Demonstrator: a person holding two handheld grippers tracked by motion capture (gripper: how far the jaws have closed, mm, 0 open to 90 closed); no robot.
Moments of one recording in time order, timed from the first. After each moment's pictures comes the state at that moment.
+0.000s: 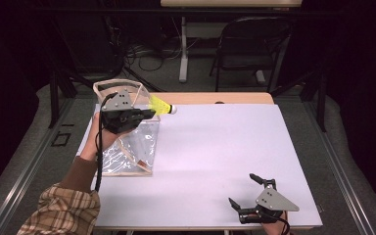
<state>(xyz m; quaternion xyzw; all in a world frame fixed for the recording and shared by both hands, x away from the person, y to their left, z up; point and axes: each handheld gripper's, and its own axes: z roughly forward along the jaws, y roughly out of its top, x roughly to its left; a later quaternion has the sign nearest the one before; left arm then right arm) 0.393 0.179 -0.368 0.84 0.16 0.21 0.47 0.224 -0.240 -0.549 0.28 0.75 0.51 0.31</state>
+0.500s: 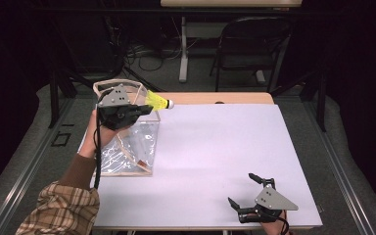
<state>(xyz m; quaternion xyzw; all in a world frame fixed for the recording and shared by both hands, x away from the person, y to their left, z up) 0.398 0.184 -0.364 0.84 0.17 0.22 0.47 0.226 -0.239 -0.549 0.27 0.75 0.51 0.31</state>
